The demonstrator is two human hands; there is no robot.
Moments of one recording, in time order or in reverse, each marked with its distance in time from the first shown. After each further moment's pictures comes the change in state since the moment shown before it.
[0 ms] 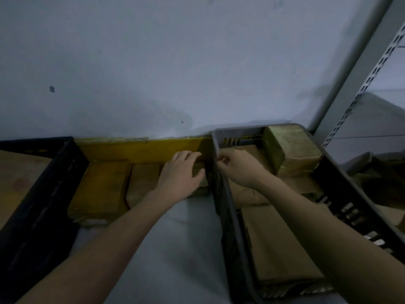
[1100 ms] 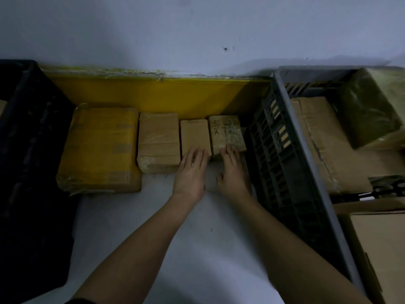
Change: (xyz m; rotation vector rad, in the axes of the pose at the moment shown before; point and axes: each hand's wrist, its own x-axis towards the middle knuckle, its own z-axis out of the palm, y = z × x) left_hand -0.026 -0.158 0.187 0.110 -0.202 0.010; right_hand 0.059 0.016 0.282 -0.003 -0.084 0.322
